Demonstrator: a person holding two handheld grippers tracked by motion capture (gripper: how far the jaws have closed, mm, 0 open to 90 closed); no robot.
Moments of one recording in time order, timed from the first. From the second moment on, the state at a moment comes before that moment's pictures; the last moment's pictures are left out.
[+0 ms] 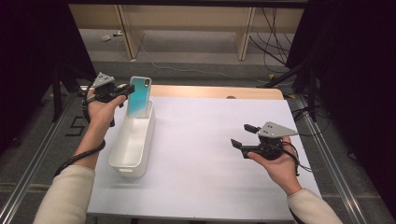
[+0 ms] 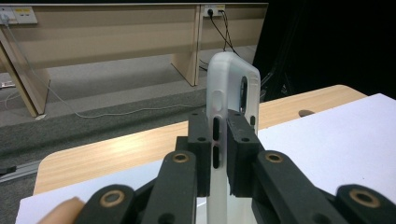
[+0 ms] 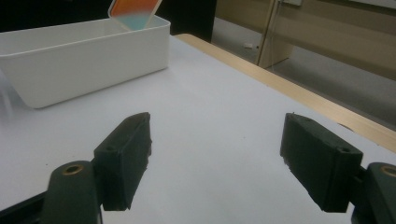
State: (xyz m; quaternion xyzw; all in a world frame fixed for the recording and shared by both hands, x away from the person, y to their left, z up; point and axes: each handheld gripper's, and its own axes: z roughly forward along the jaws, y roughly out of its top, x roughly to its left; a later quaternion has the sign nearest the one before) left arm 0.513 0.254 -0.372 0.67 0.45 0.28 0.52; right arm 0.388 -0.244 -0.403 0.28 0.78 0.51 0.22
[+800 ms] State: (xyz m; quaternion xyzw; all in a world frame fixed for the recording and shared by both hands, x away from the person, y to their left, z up) left arm 0.519 0.253 -0.379 0.67 0.46 0.28 0.51; right arm 0.388 -0.244 -0.403 0.28 0.78 0.51 0.23
